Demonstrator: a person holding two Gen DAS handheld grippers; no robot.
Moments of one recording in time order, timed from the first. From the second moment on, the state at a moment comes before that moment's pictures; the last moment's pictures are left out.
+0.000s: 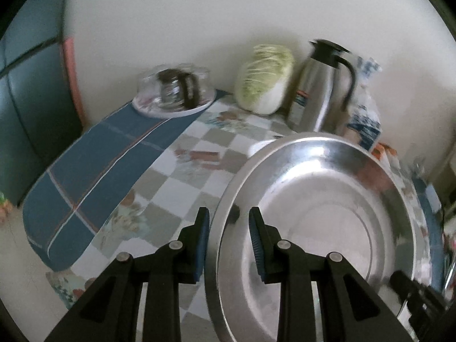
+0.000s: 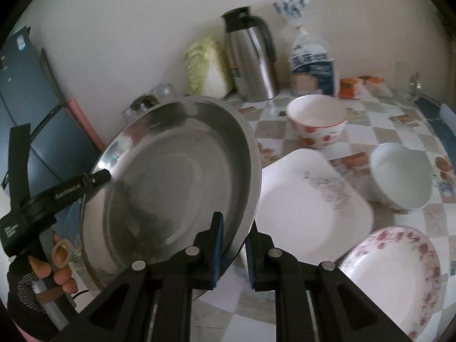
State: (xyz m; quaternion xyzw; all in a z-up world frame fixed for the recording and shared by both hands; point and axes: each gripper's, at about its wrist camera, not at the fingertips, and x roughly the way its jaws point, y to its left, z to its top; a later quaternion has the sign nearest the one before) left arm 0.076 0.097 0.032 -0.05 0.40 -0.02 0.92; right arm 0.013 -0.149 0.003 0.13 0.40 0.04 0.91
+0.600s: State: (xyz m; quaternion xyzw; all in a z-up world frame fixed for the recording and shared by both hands) left arm 0.089 0.010 0.036 -0.02 0.41 -0.07 0.91; right arm -0.003 -0.236 -0.004 0.22 0.39 -0.04 0.90
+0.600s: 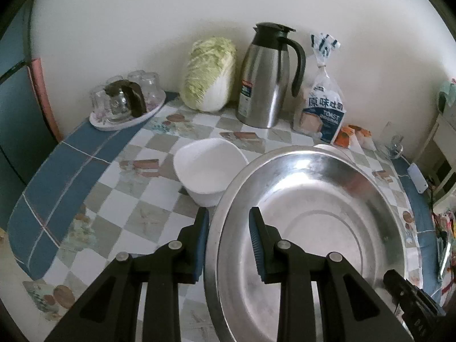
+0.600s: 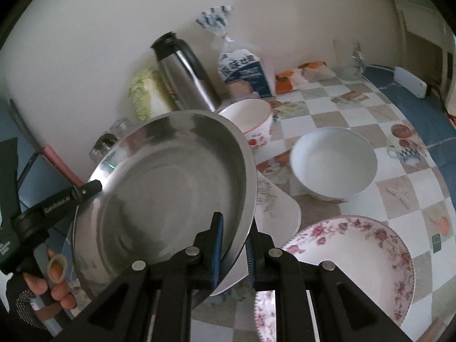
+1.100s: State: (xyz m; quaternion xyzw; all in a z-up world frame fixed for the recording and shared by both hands) left arm 0.098 0.010 -0.011 -0.03 0.47 -0.07 0.88; right arm 0.004 -0.239 -0.033 0.20 0.43 -0.05 0.88
